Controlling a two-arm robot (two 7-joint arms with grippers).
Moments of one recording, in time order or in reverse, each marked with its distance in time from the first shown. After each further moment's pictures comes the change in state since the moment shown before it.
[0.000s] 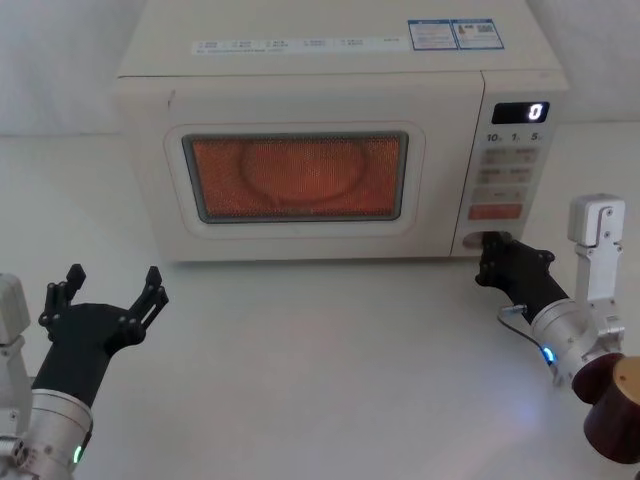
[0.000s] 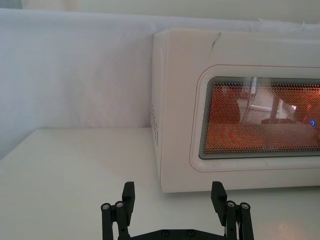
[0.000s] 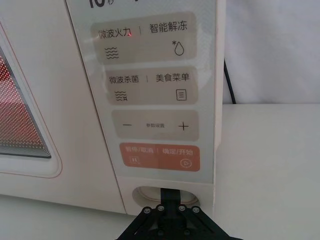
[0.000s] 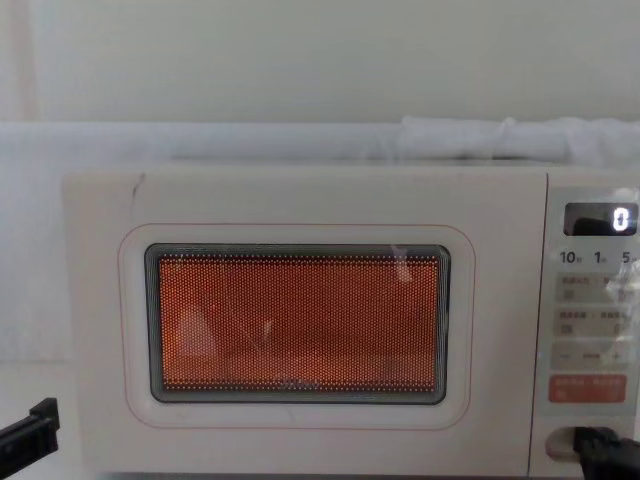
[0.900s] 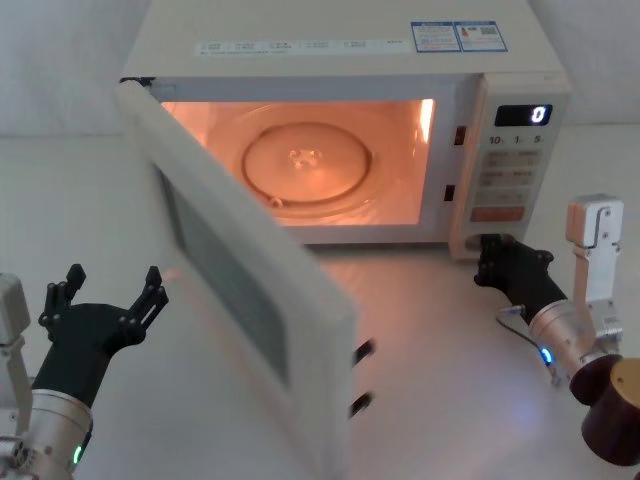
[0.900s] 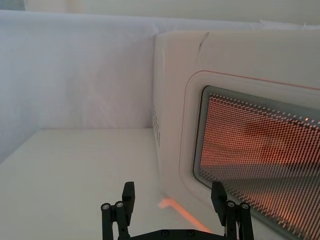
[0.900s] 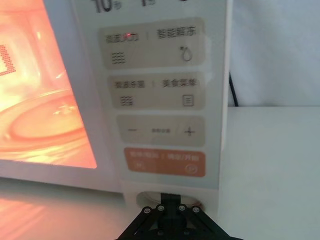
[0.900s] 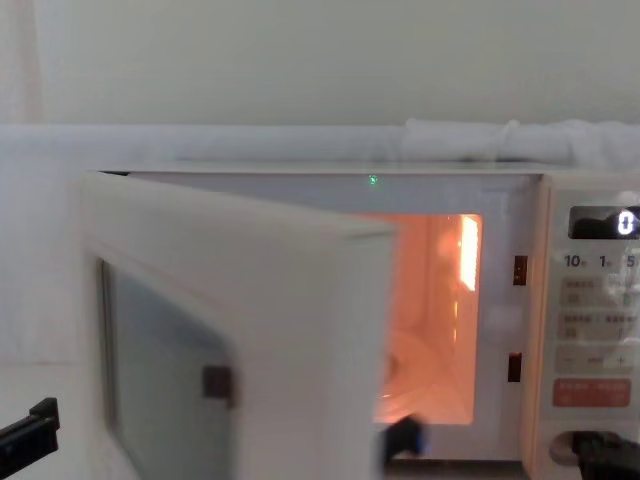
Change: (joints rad) left arm 0.000 0.000 0.000 0.000 0.000 0.000 0.000; right arm -0.006 -0.003 -0.003 -0.002 -0.004 -0.002 -0.004
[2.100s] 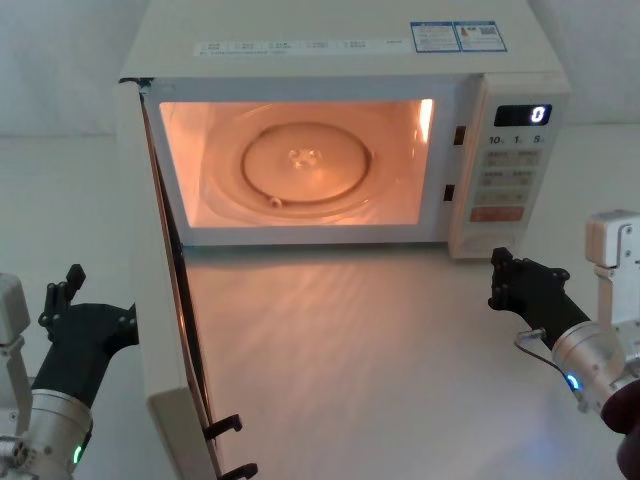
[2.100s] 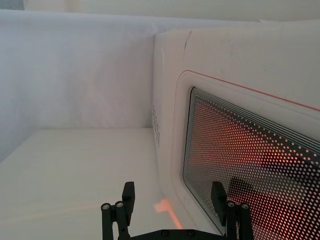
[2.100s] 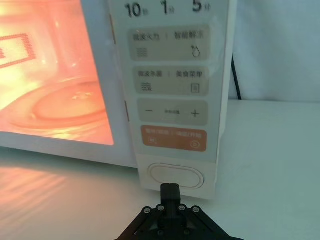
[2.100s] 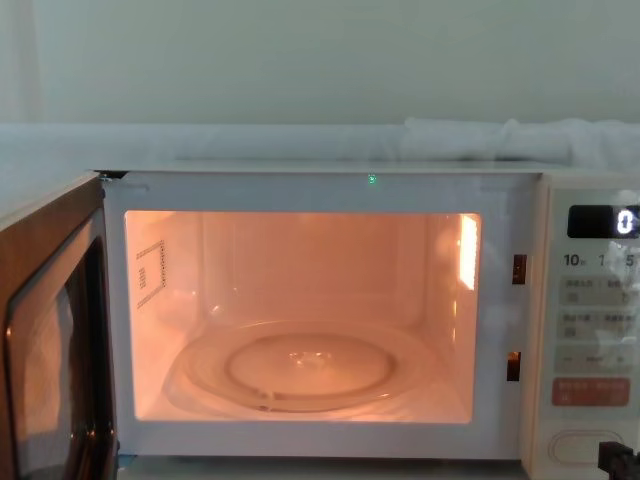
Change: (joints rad) left arm 0.000 0.000 0.000 0.000 0.000 0.000 0.000; right arm -0.127 0.061 0.000 -0.187 0.006 0.081 0.024
